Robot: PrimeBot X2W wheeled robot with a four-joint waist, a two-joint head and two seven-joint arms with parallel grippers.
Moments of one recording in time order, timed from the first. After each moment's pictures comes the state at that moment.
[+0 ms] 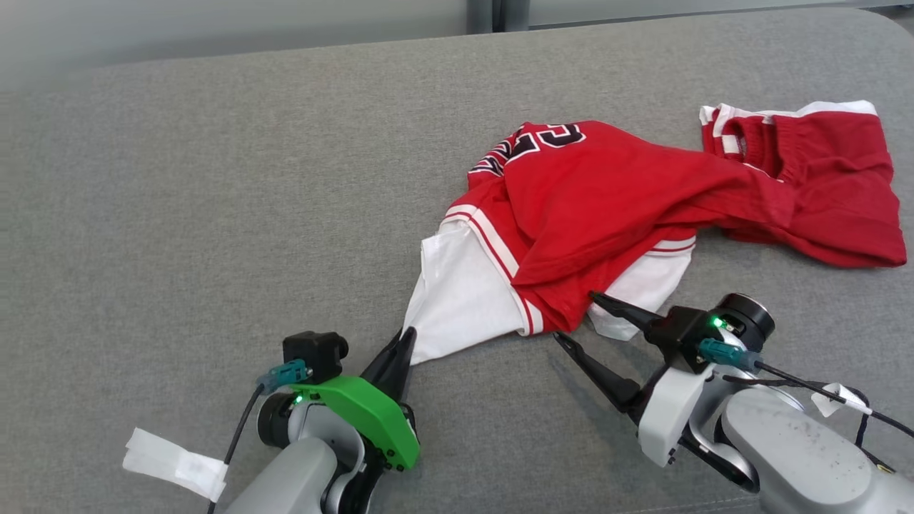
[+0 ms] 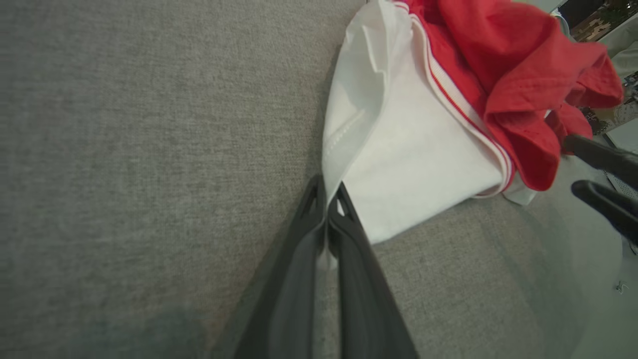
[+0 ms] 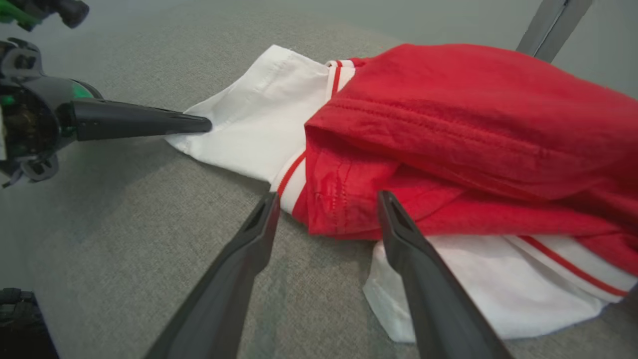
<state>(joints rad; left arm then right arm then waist) -0.36 0.05 -0.72 0.57 -0.85 -0.02 -0.21 -0.33 -0.41 0.82 0.26 0.36 0.12 -0.19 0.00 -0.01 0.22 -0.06</state>
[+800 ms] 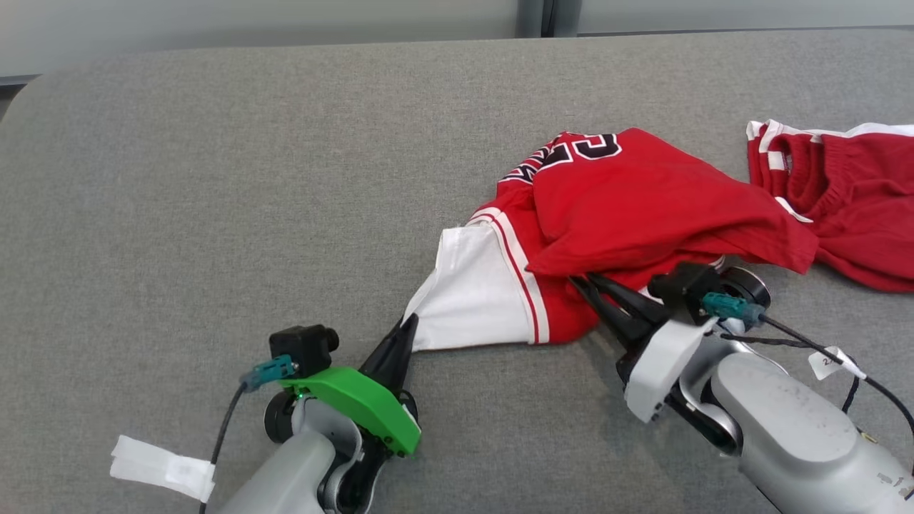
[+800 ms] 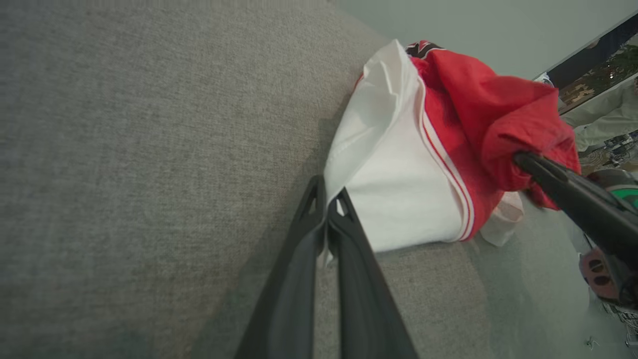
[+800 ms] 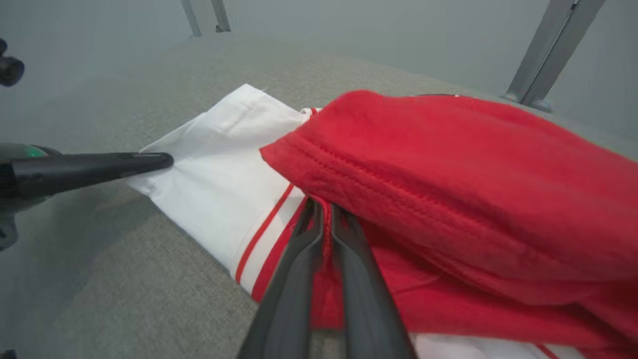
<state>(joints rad) -0.36 0.05 -0.74 0.53 -0.96 -0.04 -0.24 -0.41 -0.34 0.80 0.39 0.41 0.12 -0.20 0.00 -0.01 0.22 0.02</state>
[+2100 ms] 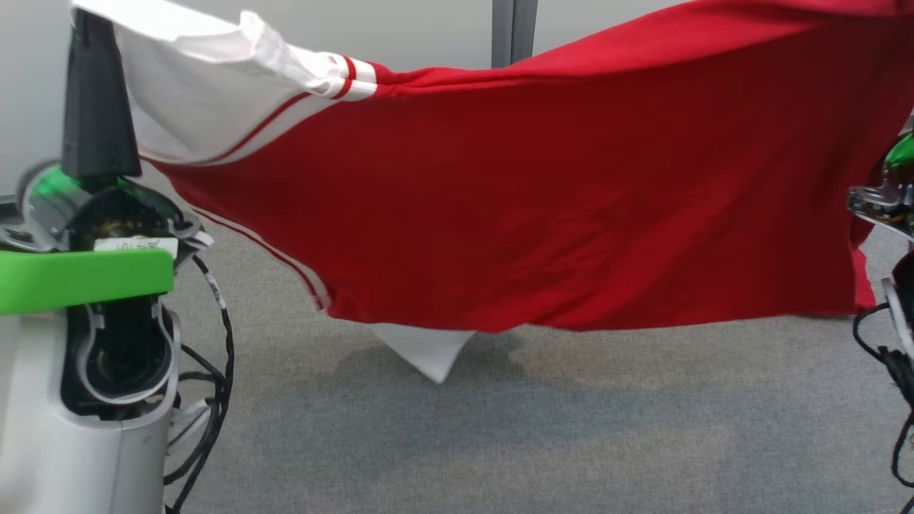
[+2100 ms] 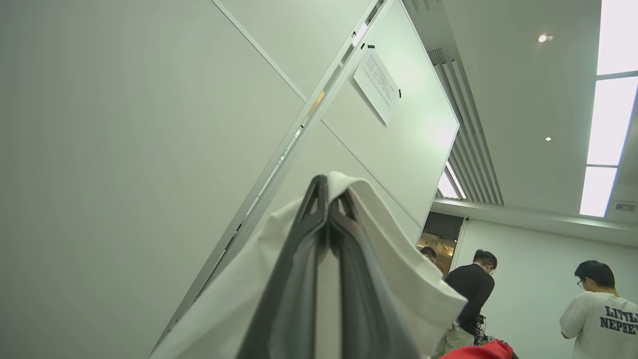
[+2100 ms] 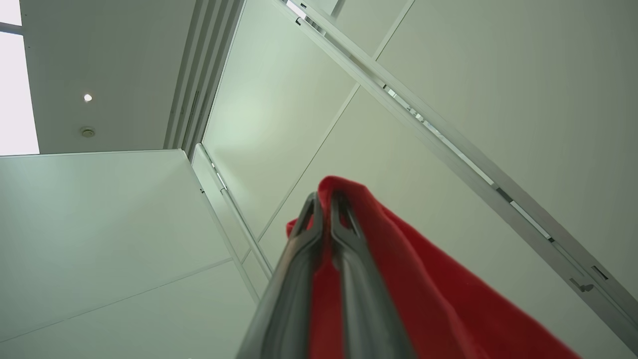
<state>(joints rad) -0.44 0.15 -0.17 -0.24 -1.10 -0.08 -0.24 -0.34 -0.35 0.14 -0.29 1.33 0.12 -0.22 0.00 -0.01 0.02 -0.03</state>
